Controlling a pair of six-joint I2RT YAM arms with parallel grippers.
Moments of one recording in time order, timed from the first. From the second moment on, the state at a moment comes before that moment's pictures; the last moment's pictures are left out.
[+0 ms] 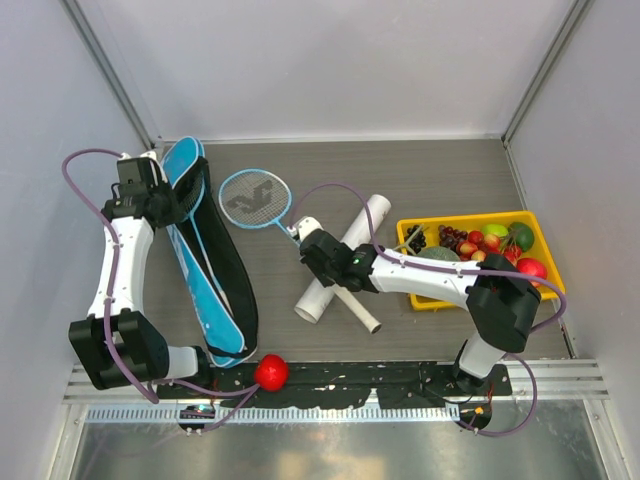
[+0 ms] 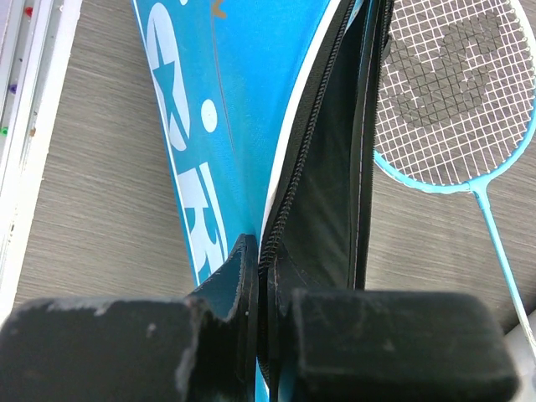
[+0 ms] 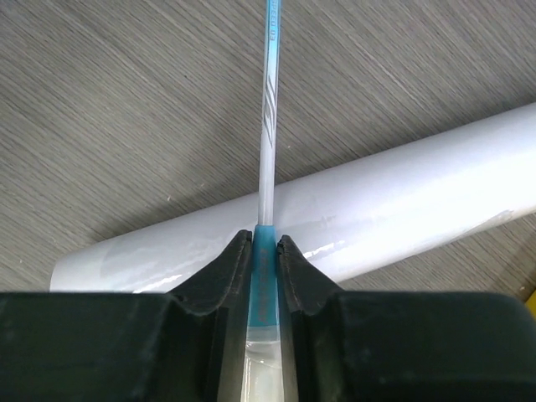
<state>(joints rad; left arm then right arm) 0.19 1.34 1.24 -0.71 0.02 -0.19 1.02 1.66 1.13 -0.35 0.32 0.17</state>
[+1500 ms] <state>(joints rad) 0.19 1.40 1.36 -0.73 0.02 -0.19 0.95 1.69 1.30 -0.42 0.32 0.11</state>
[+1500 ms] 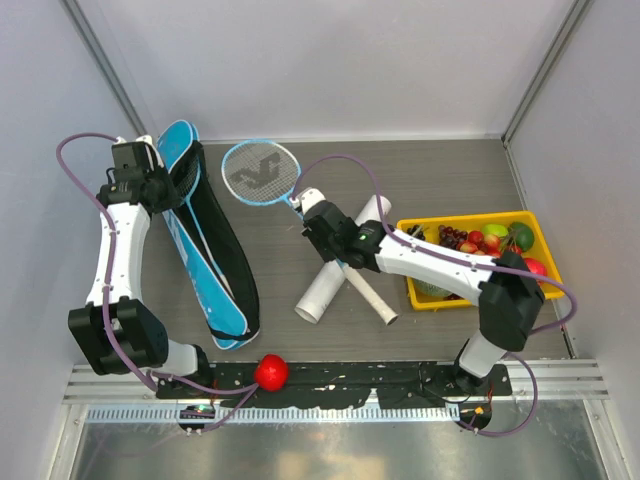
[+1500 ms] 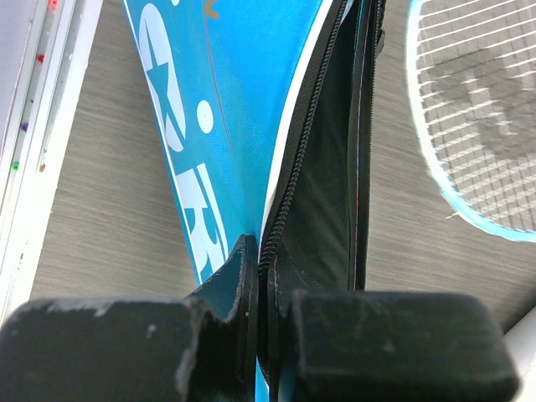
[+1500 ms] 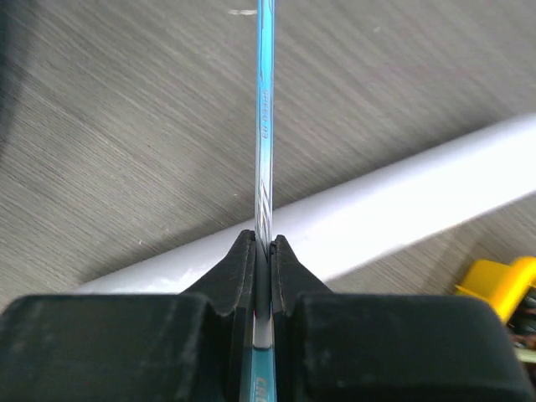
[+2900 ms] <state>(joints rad) 0.10 1.57 1.42 -0.63 0.24 -0.32 1.22 1.95 1.80 -0.69 0.61 0.09</state>
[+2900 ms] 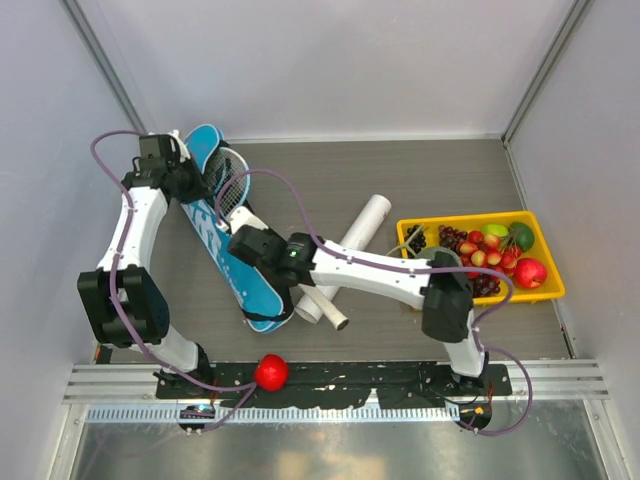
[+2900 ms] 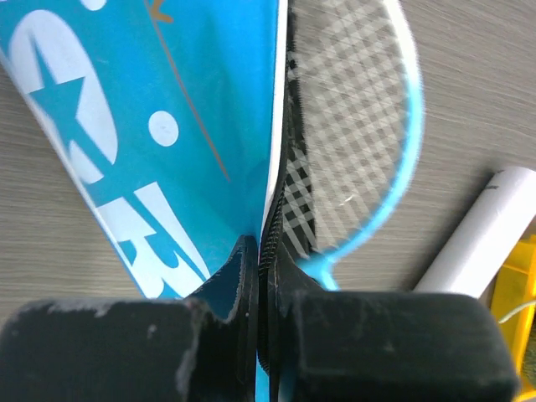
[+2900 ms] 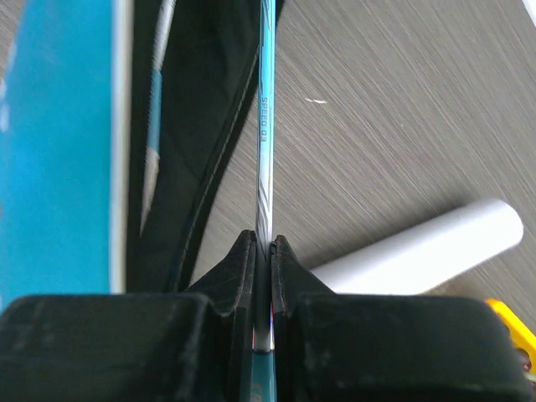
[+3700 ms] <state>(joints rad) 0.07 1.58 1.33 -0.54 0.39 -0.39 1.12 2.11 1.85 -0.38 0.49 0.07</state>
